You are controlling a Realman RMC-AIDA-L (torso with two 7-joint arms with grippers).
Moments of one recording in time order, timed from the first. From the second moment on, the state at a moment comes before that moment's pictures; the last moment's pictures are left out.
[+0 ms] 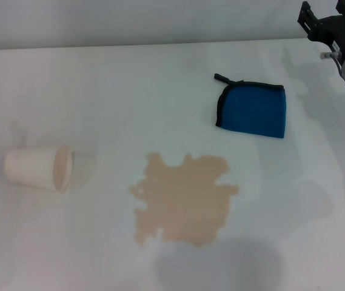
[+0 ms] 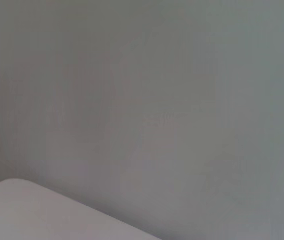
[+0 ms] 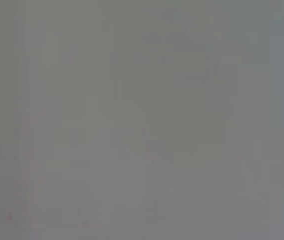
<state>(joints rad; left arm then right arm) -0.46 -2.08 0.89 -0.02 -2.71 -1.08 2.56 0.73 2.03 -0.55 0.08 -0.62 -0.90 0.15</state>
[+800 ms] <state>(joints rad) -0.44 -2.06 0.92 0.09 -2.48 -1.06 2.40 0.72 2.03 -0.55 0.06 -0.62 -0.89 0.15</state>
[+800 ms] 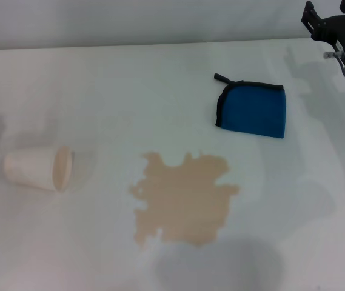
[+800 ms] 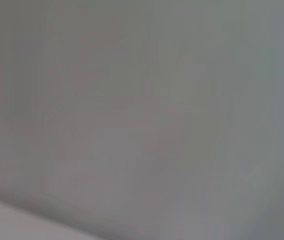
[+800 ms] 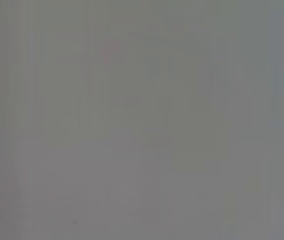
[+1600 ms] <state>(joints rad) -0.47 -1.85 0.91 0.67 -1.57 -1.27 1.59 0.70 2.02 -0.54 0.03 -0.62 -0.87 0.15</state>
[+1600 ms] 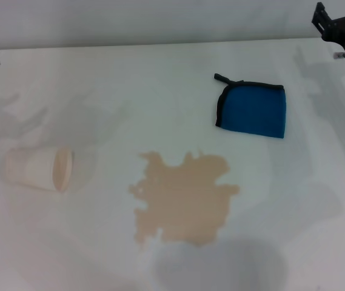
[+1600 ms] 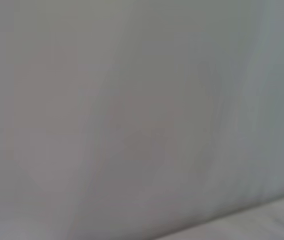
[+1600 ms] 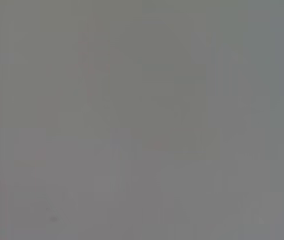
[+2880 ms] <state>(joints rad) -0.70 -1.93 0.96 1.15 -0.60 -1.74 1.64 0.63 2.02 -0.54 0.00 -0.41 -0.85 0.15</state>
